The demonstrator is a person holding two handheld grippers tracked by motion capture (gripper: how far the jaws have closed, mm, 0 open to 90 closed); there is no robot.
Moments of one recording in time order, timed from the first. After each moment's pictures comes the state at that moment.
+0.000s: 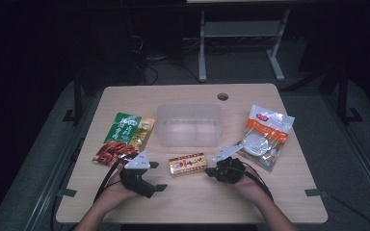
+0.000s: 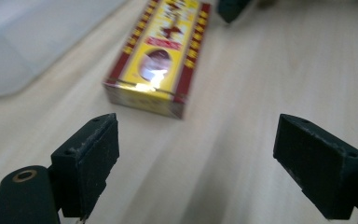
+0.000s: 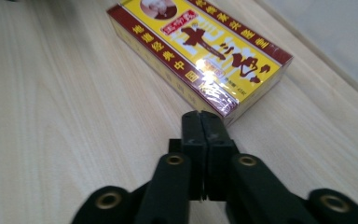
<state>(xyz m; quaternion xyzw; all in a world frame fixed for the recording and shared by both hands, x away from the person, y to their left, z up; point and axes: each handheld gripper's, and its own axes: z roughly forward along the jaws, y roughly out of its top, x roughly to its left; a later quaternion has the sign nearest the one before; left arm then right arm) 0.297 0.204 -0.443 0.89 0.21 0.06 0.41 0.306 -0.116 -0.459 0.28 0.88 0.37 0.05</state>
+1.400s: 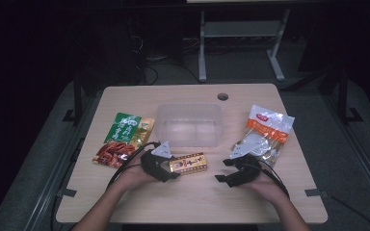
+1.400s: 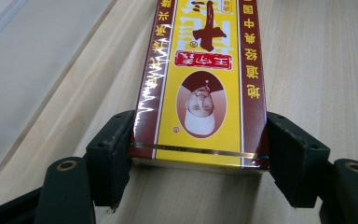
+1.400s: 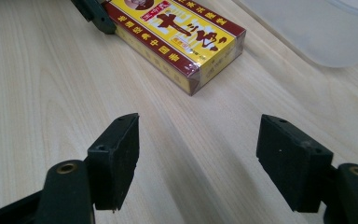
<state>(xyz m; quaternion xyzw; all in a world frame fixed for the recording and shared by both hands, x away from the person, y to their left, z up) 0.347 0.159 -0.466 0.92 0.14 0.04 0.35 0.307 -0.160 -0.453 0.29 0.87 0.39 0.04</state>
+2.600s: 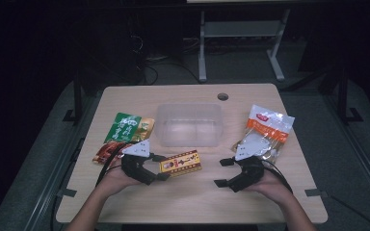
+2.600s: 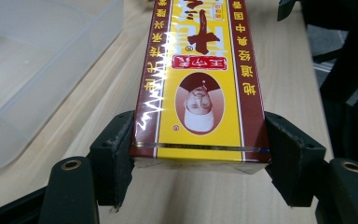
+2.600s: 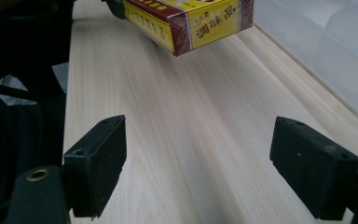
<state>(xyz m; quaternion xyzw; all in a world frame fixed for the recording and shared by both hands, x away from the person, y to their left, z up) 0.319 0.205 -0.418 0.88 0.13 0.00 0.45 0.299 -0.165 -0.433 0.21 0.86 0.47 -0.01</state>
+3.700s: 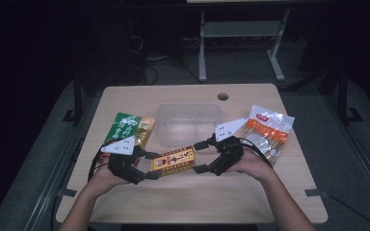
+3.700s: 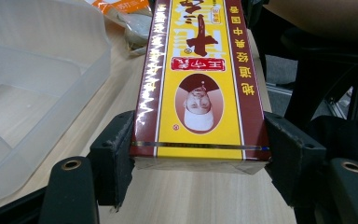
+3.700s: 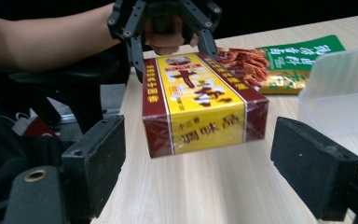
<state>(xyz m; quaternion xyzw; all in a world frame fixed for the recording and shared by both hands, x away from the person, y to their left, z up) 0.311 0.229 -0.393 0.85 0.10 -0.02 0.52 0.335 -0.107 -0.380 0.08 0.84 0.54 -0.06</state>
